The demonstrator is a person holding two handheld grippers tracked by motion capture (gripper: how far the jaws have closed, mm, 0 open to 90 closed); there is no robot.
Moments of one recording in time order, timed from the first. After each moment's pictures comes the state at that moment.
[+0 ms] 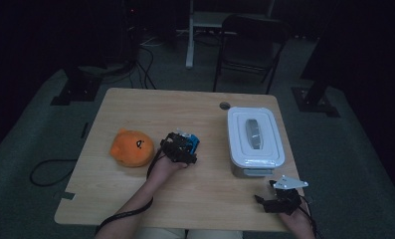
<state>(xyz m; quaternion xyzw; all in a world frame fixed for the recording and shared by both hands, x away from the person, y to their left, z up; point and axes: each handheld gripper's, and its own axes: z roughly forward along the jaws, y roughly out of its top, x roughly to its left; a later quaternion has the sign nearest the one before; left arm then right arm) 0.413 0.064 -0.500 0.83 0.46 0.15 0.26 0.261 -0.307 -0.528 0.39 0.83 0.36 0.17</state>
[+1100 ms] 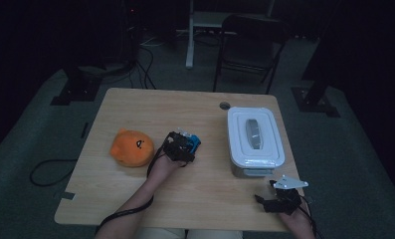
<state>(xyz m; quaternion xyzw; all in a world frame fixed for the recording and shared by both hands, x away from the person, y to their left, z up) 0.415 0.066 -0.499 0.85 0.44 0.14 0.26 0.261 -0.307 -0.528 0.39 0.83 0.36 0.17</state>
